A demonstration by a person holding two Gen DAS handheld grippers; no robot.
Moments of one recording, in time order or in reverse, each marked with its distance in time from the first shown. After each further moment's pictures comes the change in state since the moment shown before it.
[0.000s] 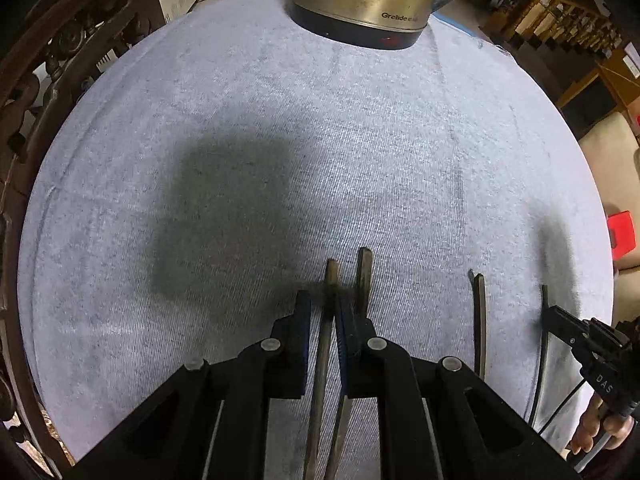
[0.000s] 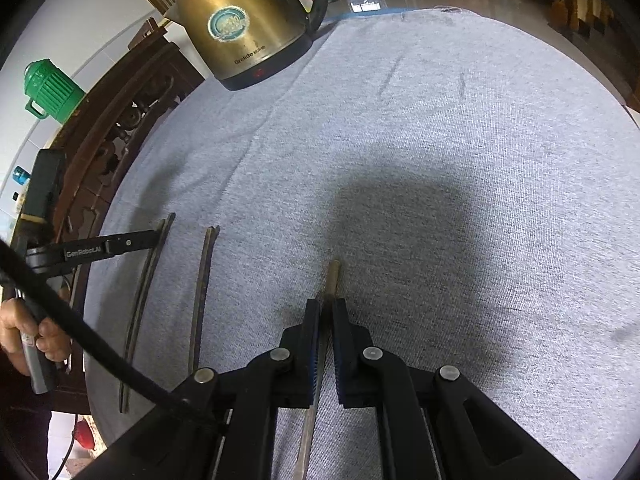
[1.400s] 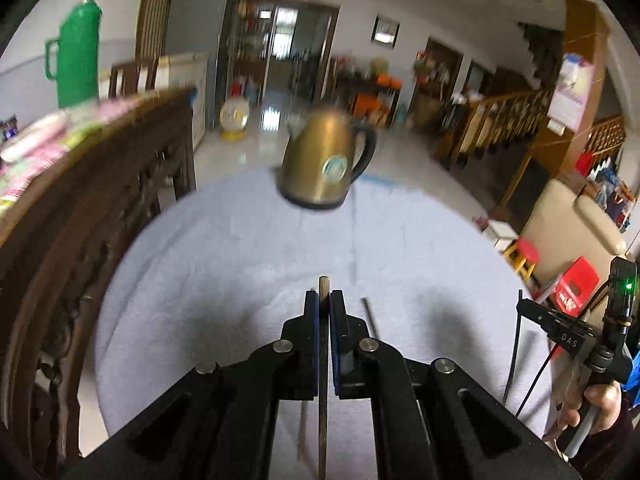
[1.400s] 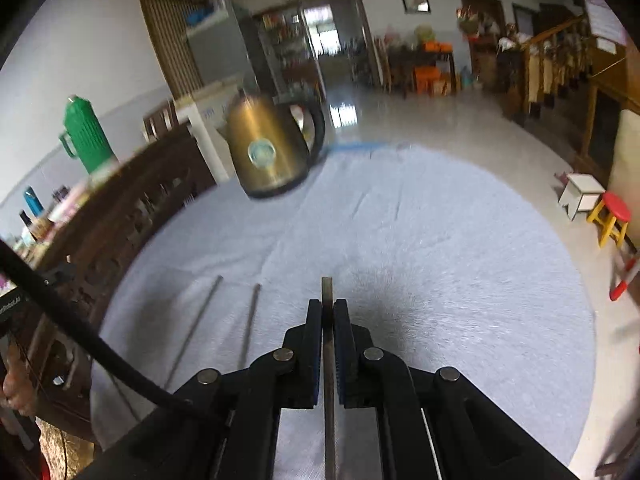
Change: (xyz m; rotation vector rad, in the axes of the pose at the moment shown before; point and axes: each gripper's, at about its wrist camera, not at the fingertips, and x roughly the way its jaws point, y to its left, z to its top) left arm -0.219 -0.010 -0.168 0.039 -0.647 -0.093; right arm -0.166 0.061 -0.076 -0.037 -0.450 -0.145
